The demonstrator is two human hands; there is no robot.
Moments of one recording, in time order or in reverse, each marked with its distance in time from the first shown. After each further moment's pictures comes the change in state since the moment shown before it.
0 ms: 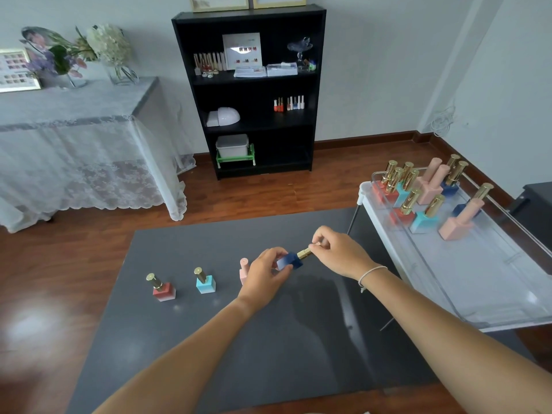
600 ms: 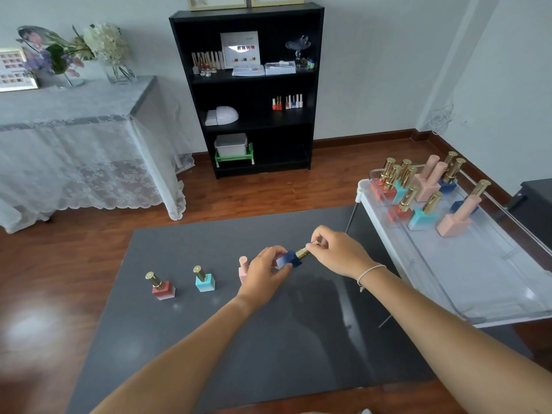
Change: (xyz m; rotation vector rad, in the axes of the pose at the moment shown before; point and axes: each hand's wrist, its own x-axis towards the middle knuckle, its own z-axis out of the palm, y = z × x) left_hand -0.003 0.002 -0.001 0.008 -0.017 0.005; right_hand -0.004 0.000 0.002 -0.037 0.016 -0.011
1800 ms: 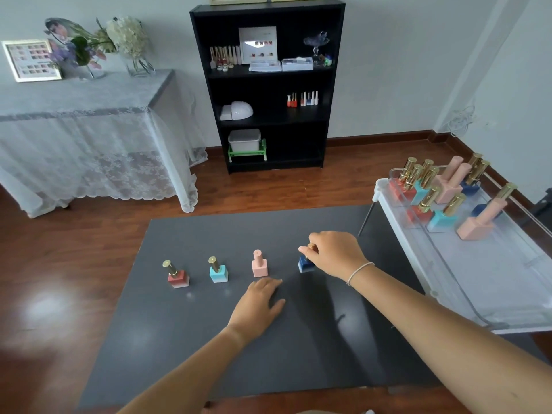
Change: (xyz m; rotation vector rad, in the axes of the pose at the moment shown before) left_hand -0.041 -0.073 0.005 0.310 -0.124 0.038; right_hand 0.011 -0.023 0.026 -0.415 0.074 -0.258
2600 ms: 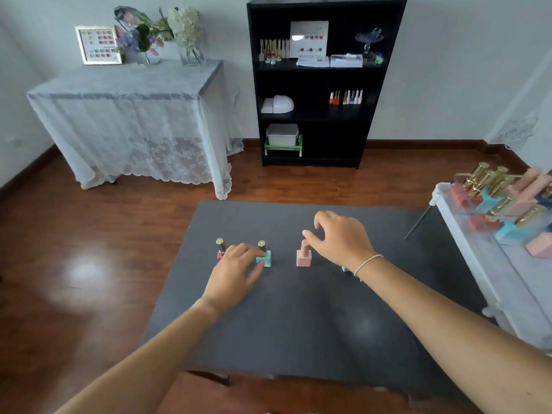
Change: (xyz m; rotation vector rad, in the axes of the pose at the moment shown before) left_hand -0.046 -0.054 -0.098 0.064 0.433 0.077; right_hand 0.024 -0.075 0.002 0.097 0.156 -0.108
